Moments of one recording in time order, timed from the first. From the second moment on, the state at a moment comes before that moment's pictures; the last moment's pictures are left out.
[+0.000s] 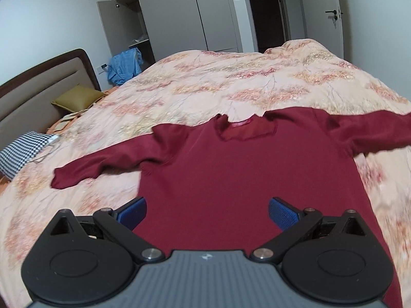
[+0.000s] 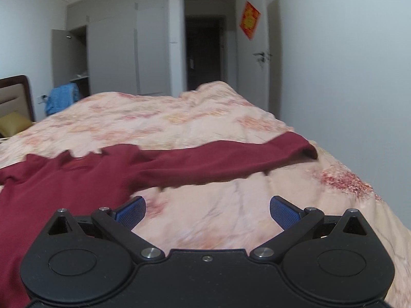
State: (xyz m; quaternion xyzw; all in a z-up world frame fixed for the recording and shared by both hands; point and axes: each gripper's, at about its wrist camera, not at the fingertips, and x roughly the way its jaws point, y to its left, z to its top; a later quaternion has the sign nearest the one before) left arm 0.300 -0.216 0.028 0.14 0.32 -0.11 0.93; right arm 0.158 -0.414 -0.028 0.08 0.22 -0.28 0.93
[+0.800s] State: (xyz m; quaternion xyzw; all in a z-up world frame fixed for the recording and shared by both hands) left arm 0.361 -0.265 -0.077 0.11 0.36 -0.13 0.92; right arm 0.233 -0.624 -0.077 0.23 0.17 -0.39 0.87
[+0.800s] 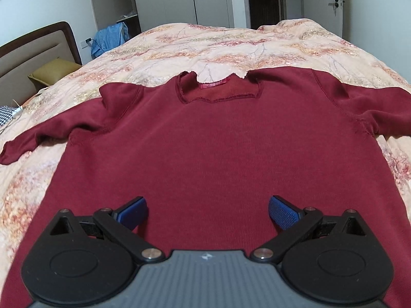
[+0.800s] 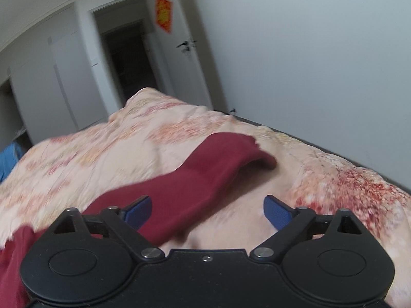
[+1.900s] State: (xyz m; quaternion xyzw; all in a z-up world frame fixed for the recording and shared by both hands) left arm 0.392 -0.168 0.020 0.06 0.33 -0.06 0.94; right arm 0.388 -0.441 0.059 -0.13 0.11 -0.19 0.97
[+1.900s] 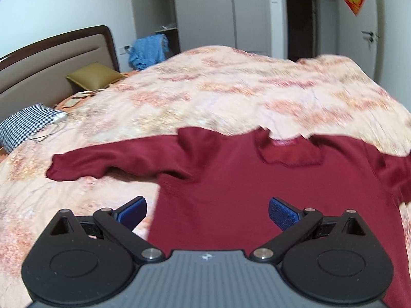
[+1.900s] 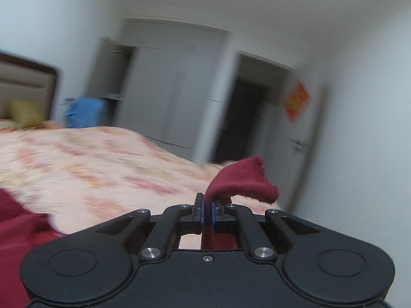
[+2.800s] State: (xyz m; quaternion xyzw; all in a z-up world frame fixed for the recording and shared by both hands) left arm 0.424 -0.092 -0.010 -0.02 0.33 -0.03 0.94; right arm 0.466 -0.232 -0.065 -0.11 0.33 0.09 0.93
